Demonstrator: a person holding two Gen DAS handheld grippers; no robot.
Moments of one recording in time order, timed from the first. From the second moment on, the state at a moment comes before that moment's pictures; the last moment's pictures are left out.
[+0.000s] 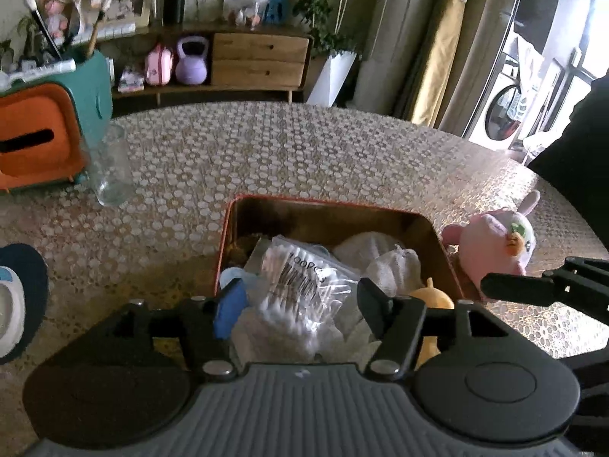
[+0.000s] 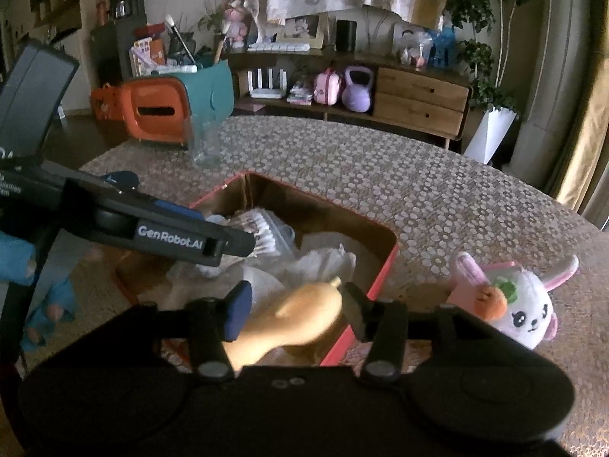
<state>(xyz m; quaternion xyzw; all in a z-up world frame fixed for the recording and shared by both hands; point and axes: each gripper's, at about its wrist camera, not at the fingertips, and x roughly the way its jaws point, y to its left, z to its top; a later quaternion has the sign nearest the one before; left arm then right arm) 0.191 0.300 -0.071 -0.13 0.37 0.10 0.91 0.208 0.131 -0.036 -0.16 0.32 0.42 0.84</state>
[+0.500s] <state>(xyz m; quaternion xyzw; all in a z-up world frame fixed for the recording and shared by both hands) 0.133 0.278 -0.025 -0.11 0.32 0.10 0.93 0.174 0.086 0.003 -0.11 0.29 0.42 0.85</state>
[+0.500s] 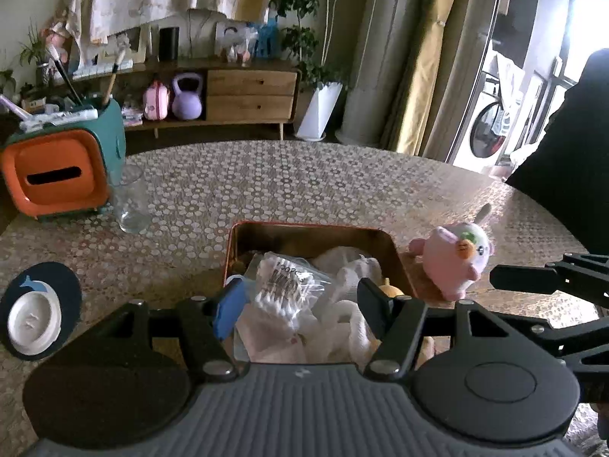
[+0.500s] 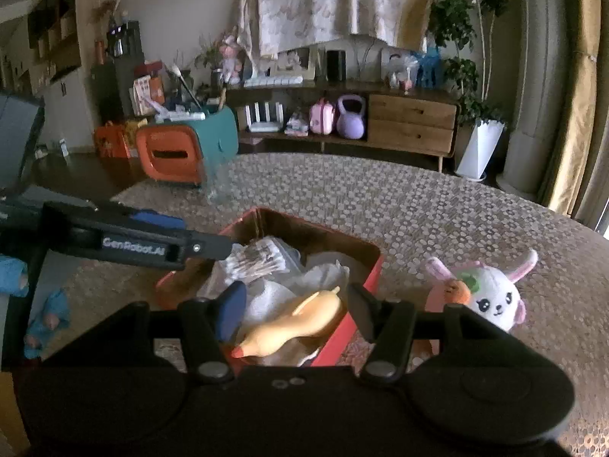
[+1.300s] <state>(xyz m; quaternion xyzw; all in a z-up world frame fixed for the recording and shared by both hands) 0.045 0.204 0.005 -0.09 0.29 0.08 0.95 0.106 0.010 0.028 -0.05 0.23 0.43 0.87</state>
